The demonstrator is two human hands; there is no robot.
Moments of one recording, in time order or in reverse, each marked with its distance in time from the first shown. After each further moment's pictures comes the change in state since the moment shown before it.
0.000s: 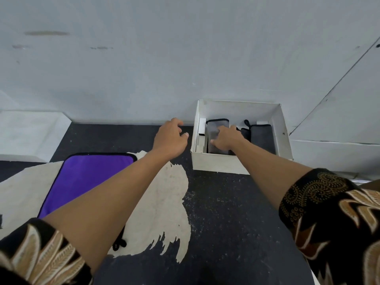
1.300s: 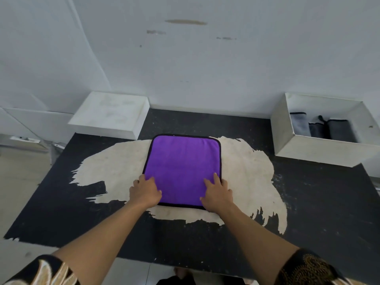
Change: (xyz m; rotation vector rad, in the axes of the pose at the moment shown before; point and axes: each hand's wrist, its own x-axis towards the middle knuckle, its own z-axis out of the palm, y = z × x) left_hand -0.169 -0.399 -0.140 0.410 -0.293 -0.353; right_hand -0.182 -0.326 0.238 -0.023 -0.068 -0.069
